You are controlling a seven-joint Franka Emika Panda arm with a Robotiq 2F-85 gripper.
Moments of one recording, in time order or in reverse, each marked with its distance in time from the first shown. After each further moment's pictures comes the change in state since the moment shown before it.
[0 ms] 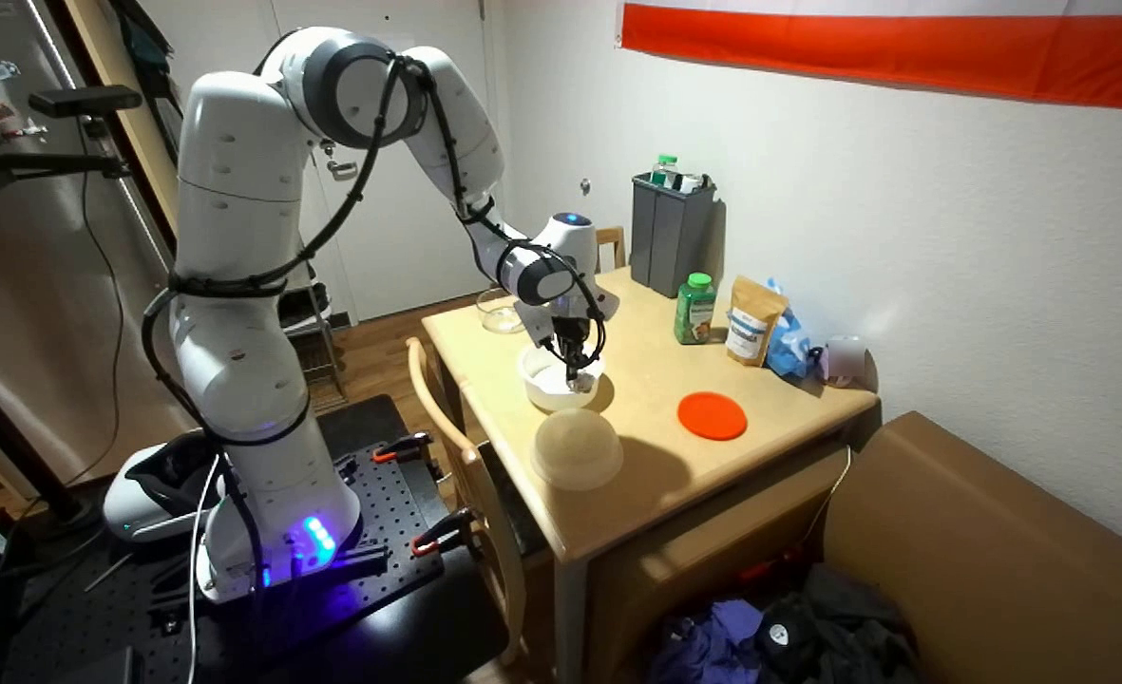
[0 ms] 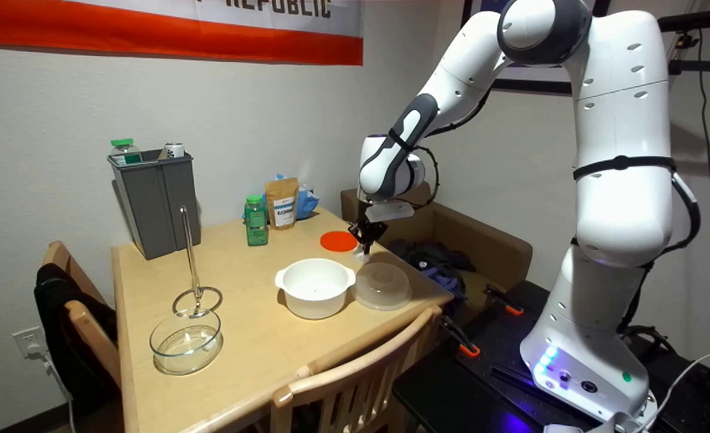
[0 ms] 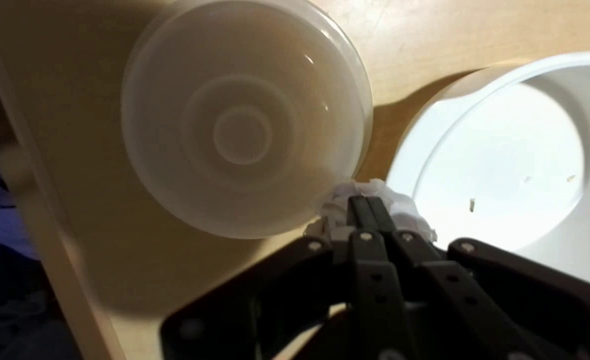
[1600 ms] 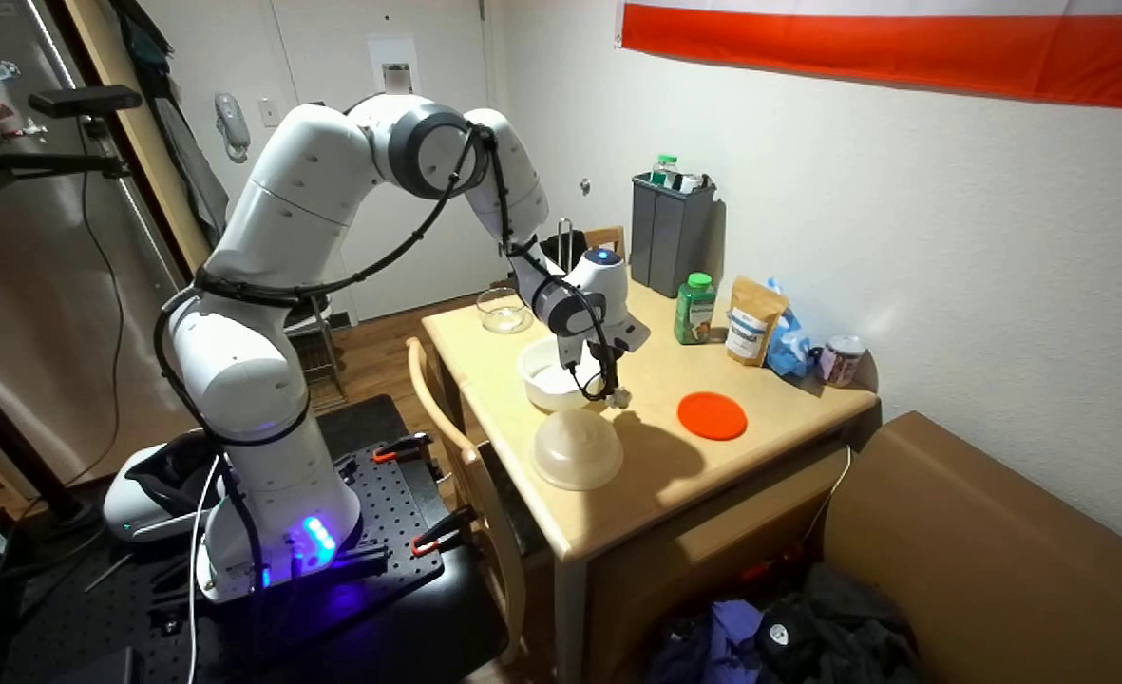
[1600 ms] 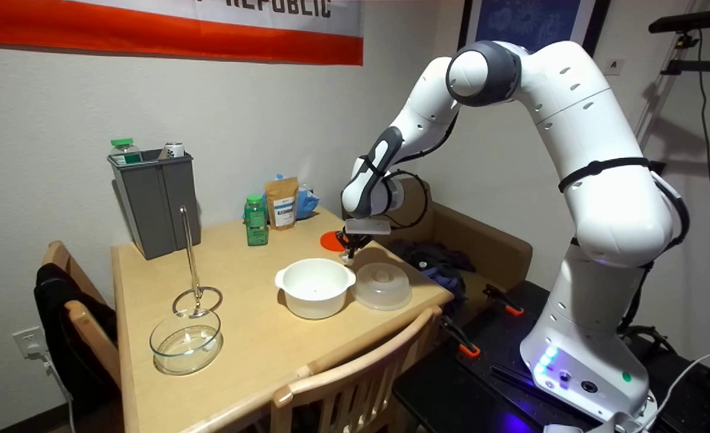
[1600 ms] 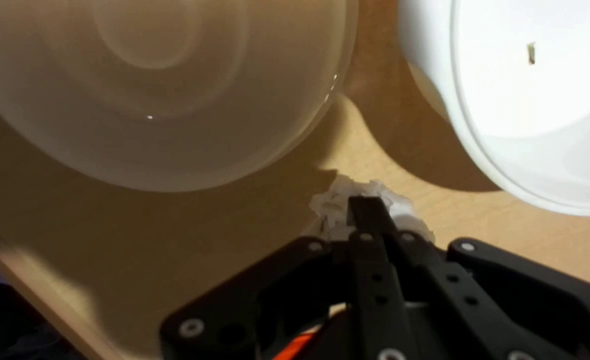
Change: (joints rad) arm 0.007 0.313 -0.041 0.272 0.122 0.142 0.139
